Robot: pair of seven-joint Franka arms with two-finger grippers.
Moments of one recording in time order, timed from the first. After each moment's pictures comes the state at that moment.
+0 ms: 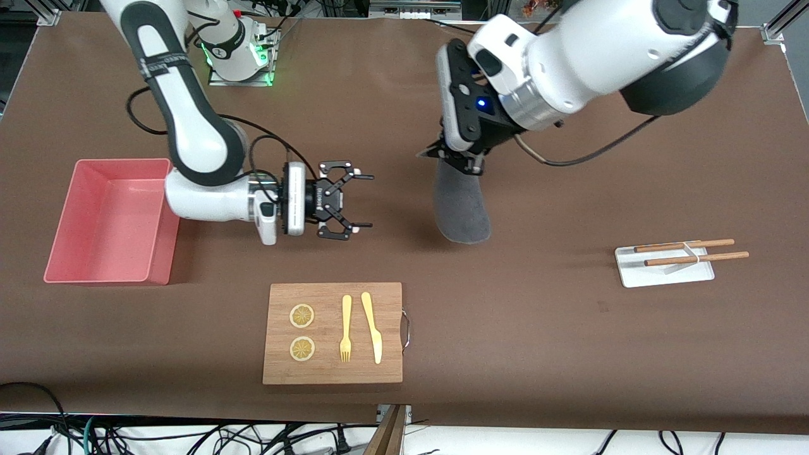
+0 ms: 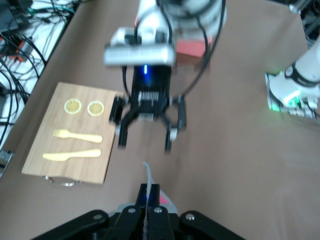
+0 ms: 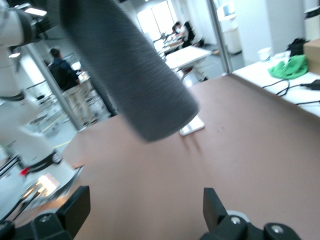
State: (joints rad) left arm -0.17 0.47 -0.56 -1.07 -0.24 1.79 0.74; right arm 0.36 0.46 0.09 -1.77 1.55 2.07 -1.80
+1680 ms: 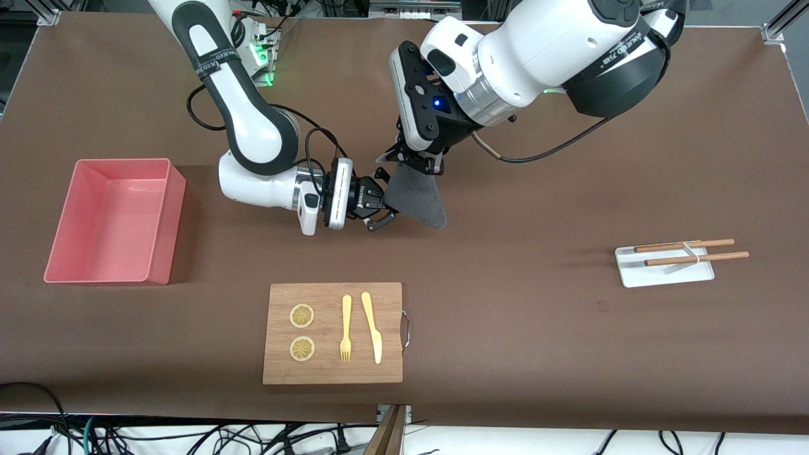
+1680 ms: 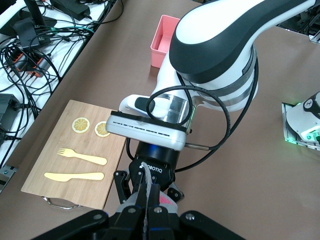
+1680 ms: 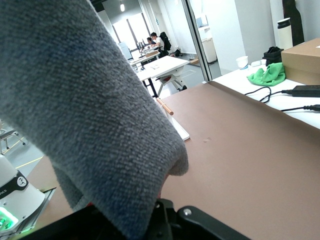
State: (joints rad) left arm -0.22 0.49 -0.55 -1.10 -0.23 1.94 0.65; right arm 0.48 0.49 0.08 -1.73 1.67 2.23 -1.81
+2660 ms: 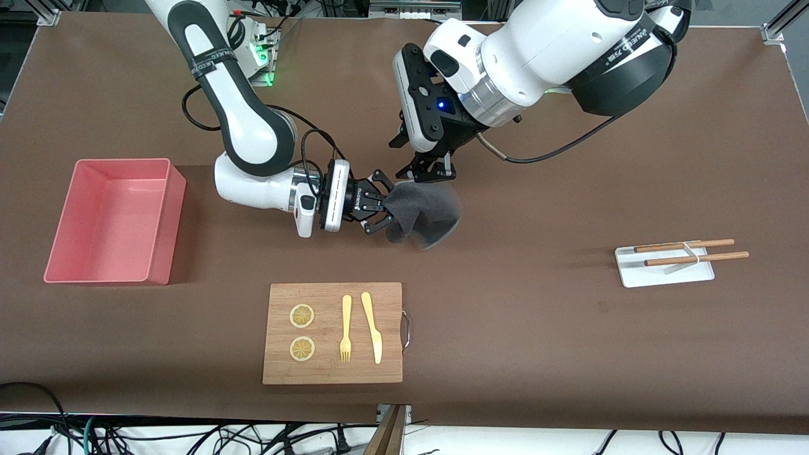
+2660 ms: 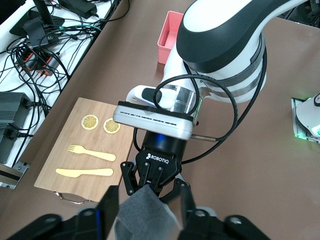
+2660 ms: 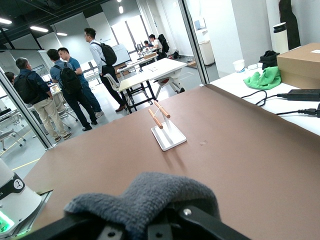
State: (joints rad) left arm -0.22 0.48 -0.55 -1.10 -0.19 1.94 0.66; right arm 0.47 0.49 0.07 -1.73 1.67 2.23 -1.81
